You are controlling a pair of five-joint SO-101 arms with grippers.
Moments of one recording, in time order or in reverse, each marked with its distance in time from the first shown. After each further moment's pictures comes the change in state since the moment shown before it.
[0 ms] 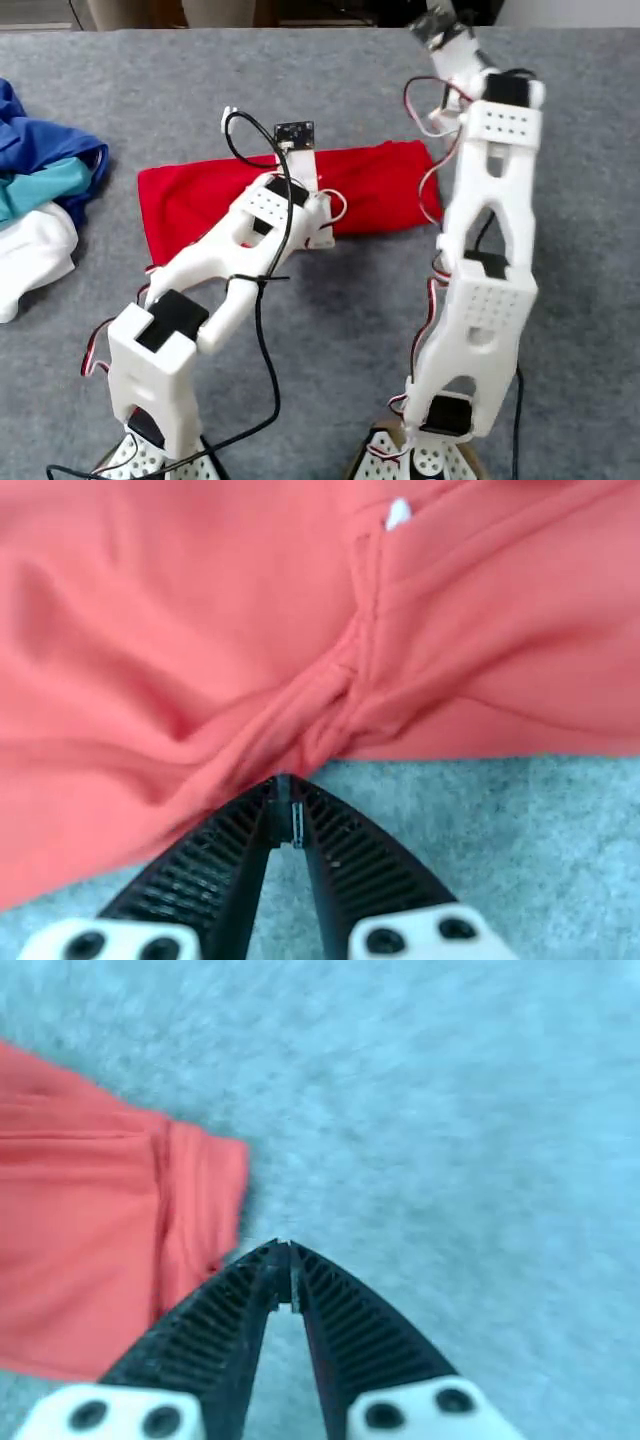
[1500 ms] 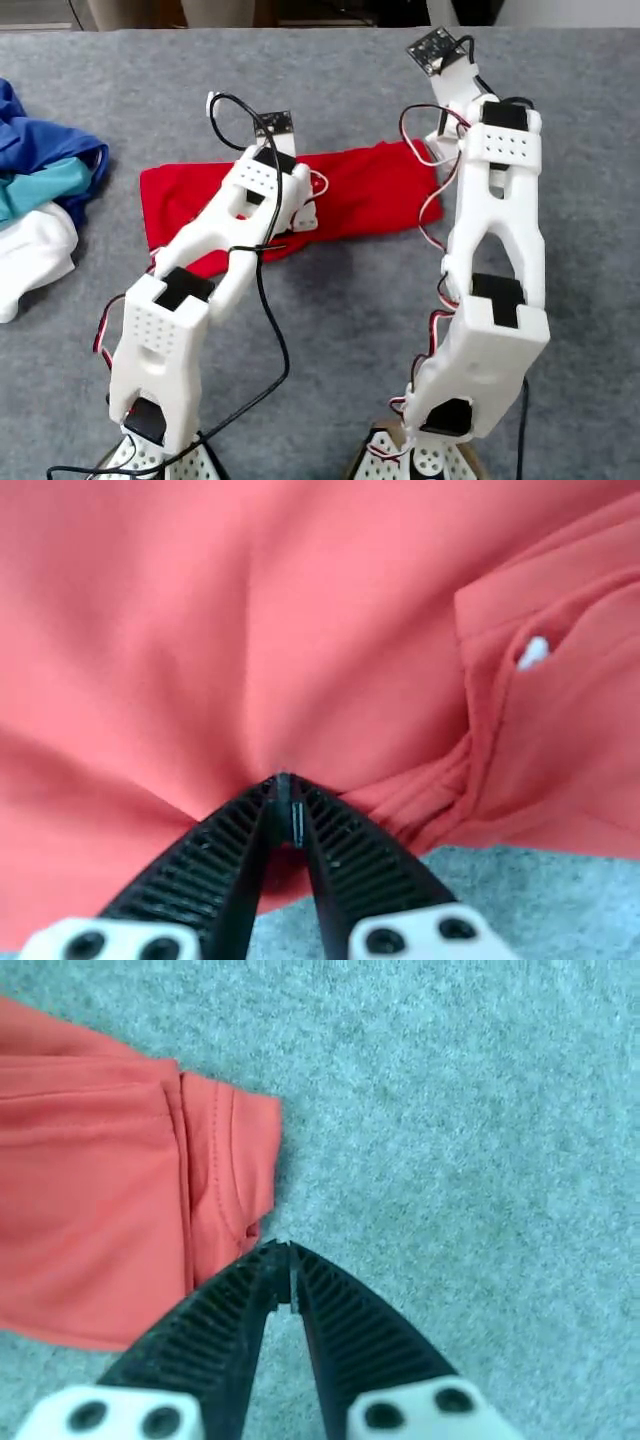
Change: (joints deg) left arm -6.0 12.5 -17.7 14.2 0.2; right arm 0.1 -15.0 32.0 -14.3 -1.9
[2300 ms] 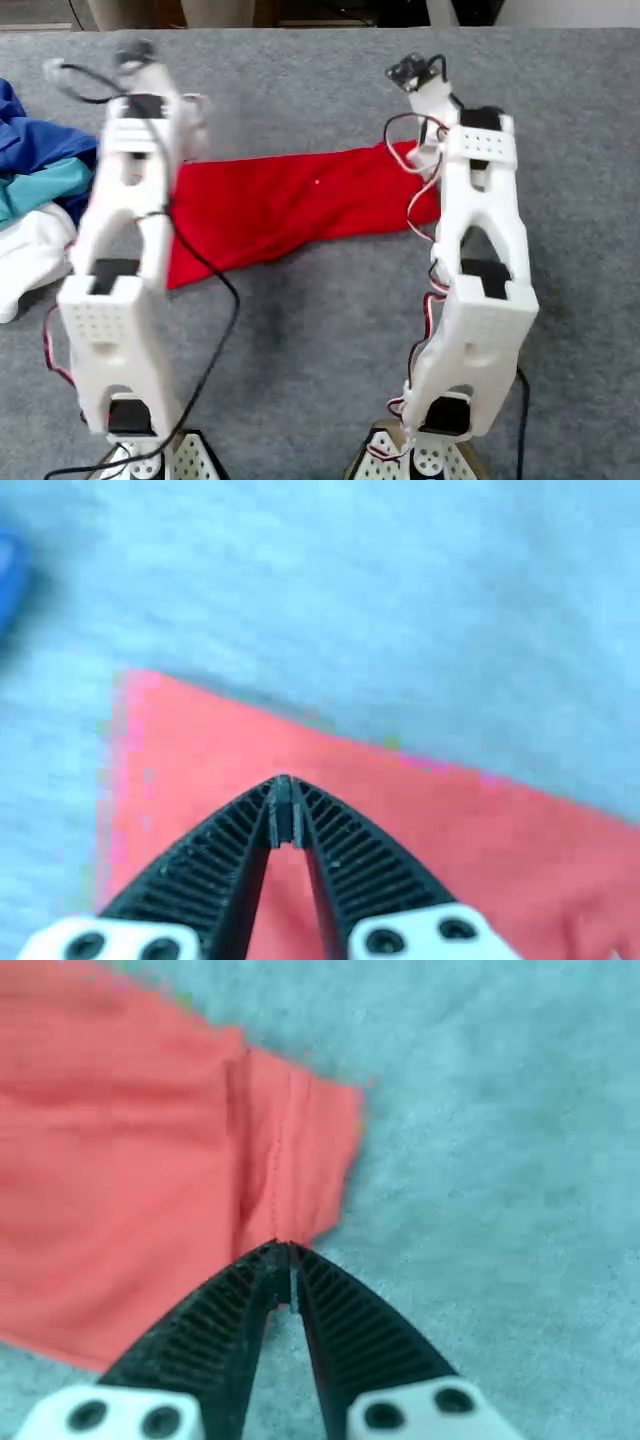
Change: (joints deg) left arm -28.0 0.3 -15.6 0.7 -7.3; right arm -2.2 8.6 -3.2 0.8 0.7
